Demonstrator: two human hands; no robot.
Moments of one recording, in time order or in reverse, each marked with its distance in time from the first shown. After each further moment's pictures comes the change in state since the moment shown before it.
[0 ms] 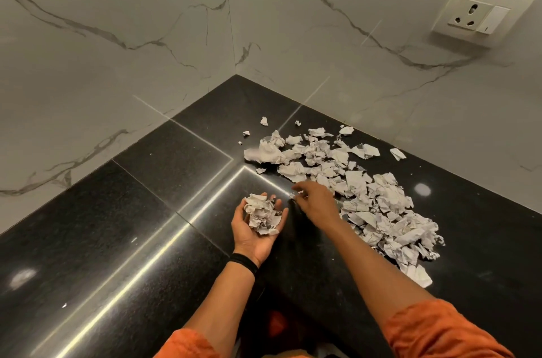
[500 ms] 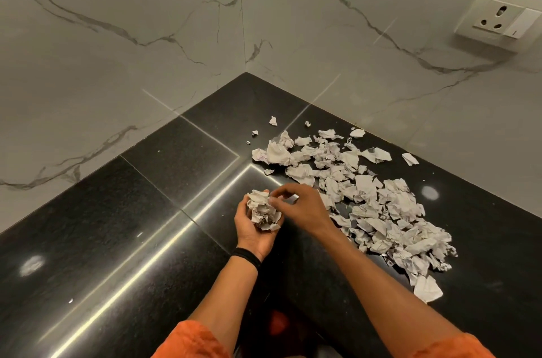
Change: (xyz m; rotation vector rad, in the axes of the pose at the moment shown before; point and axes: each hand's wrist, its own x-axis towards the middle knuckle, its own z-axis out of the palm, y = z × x) left_hand 0.011 0.014 0.006 0.000 0.006 0.072; right_hand -0.010 -0.055 0.007 0.361 -0.040 -0.161
